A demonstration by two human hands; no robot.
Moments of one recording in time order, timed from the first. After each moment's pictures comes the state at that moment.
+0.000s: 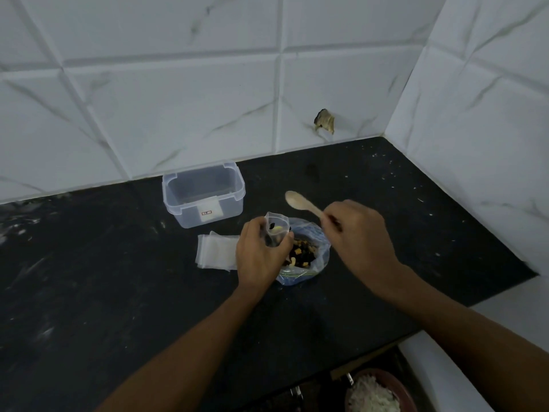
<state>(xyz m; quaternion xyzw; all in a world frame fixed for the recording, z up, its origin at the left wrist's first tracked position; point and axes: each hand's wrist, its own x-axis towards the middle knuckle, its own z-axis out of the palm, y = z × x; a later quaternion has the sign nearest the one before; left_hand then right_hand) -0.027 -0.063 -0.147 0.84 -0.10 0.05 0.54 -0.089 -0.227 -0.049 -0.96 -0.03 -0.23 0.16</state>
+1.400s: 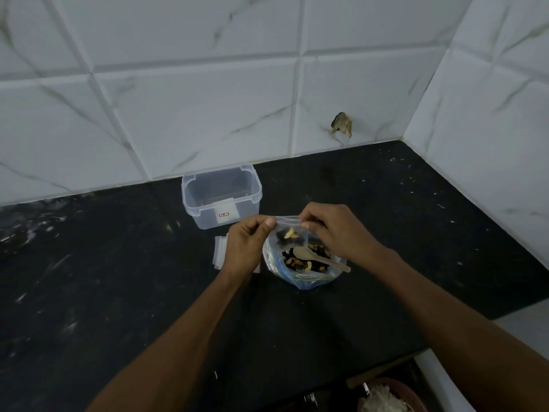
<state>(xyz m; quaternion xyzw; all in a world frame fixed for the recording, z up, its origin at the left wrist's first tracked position) -0.001 -0.020 -0.119 0.69 -0.13 -0.06 0.71 -0.039 -0.209 -0.063 -0.94 -0.09 -0.04 0.31</state>
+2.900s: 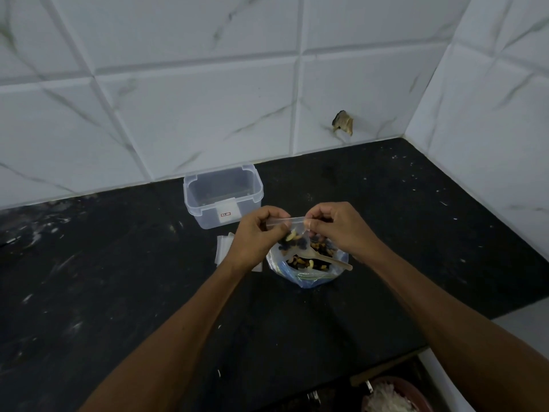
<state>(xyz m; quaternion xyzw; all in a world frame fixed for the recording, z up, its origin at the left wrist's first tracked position) 0.006 -0.021 -0.101 0.72 -0.20 -0.13 0.65 -0.041 -0.211 -0.068 -0.87 0.02 -0.01 0.50</state>
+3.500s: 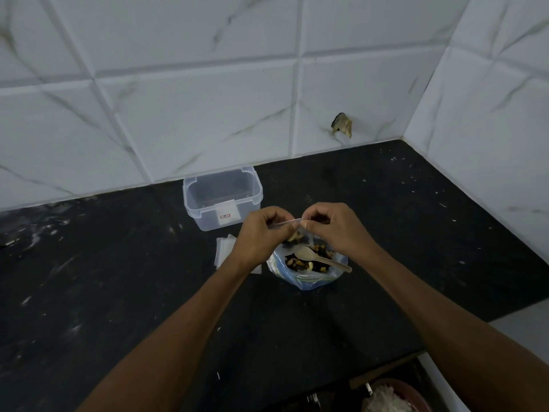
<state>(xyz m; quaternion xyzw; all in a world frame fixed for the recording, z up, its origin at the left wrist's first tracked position) 0.012 -0.029 -0.097 0.77 -0.22 -0.11 0.59 -0.037 -0.209 -0.072 -0.89 -0.01 -0.06 0.46</state>
